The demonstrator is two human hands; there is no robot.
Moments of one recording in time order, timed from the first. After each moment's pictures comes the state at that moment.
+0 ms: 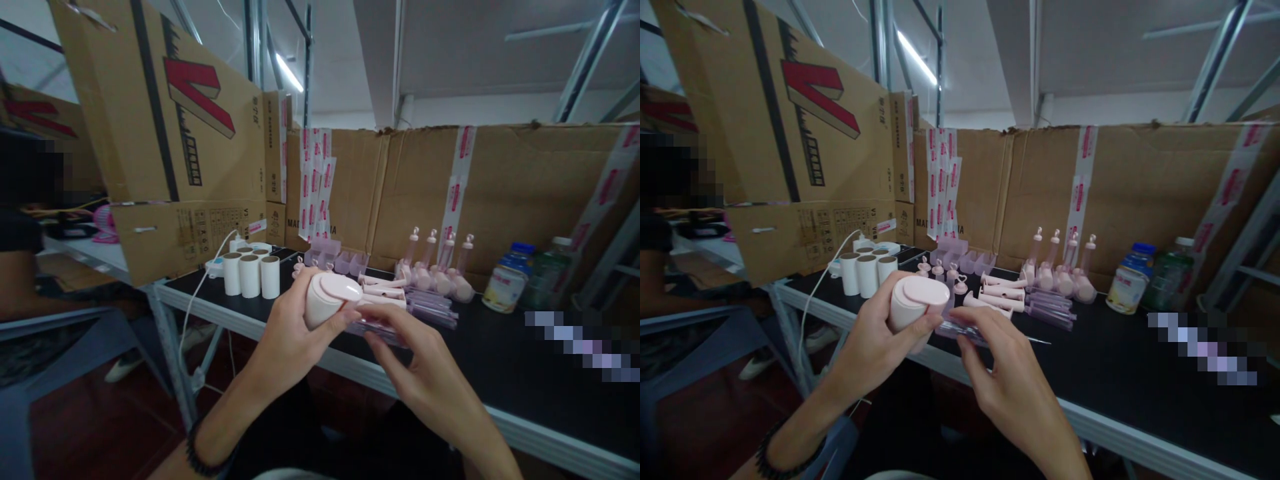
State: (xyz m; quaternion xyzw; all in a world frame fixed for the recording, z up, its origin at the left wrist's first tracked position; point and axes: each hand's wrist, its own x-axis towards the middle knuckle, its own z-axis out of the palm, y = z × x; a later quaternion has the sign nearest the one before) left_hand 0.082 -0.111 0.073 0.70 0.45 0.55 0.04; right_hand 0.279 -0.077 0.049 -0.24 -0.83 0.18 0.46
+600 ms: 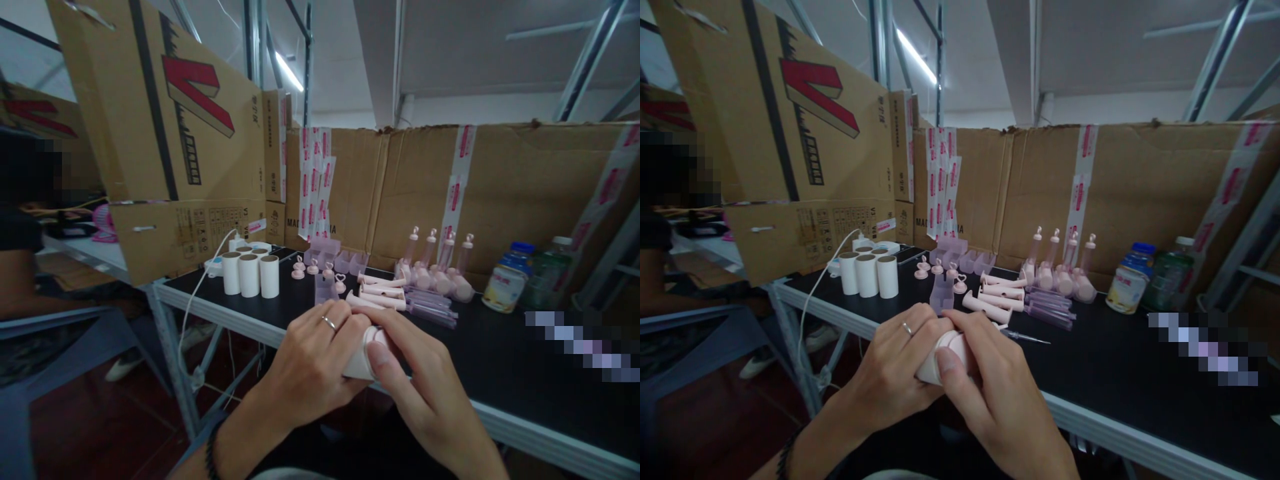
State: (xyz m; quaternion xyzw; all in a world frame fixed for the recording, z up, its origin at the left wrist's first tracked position) left_hand 0.100 -0.113 0.053 0.79 0.33 0.42 -0.29; right_hand 0.277 -0.096 0.052 -0.21 -0.84 0.15 0.47
